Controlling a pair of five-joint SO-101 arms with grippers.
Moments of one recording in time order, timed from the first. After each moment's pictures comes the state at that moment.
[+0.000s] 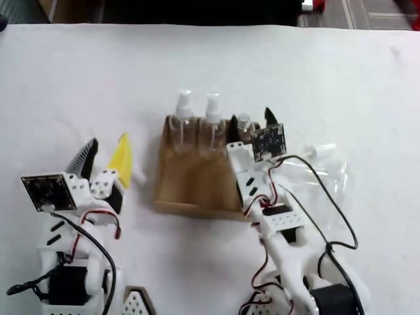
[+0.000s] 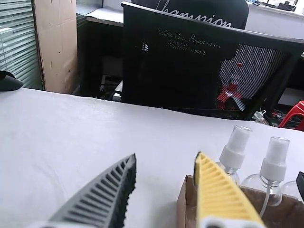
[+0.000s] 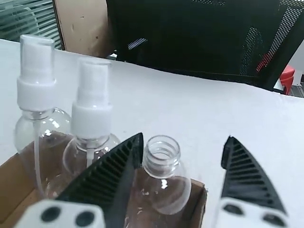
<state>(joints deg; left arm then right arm) -4.6 -104.0 78.4 45.6 11.3 -15.9 -25.7 77.2 -34.7 6.7</state>
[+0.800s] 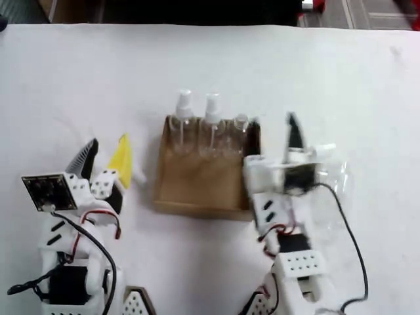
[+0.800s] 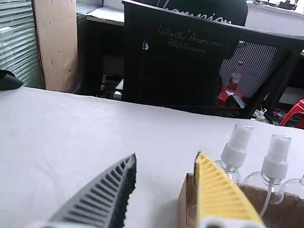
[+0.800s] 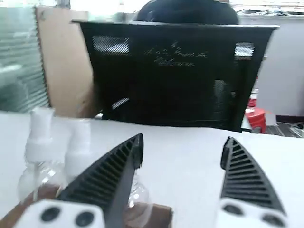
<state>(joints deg) -4.6 -104.2 78.9 45.6 11.2 -9.1 -62.7 92.2 -26.8 -0.2</state>
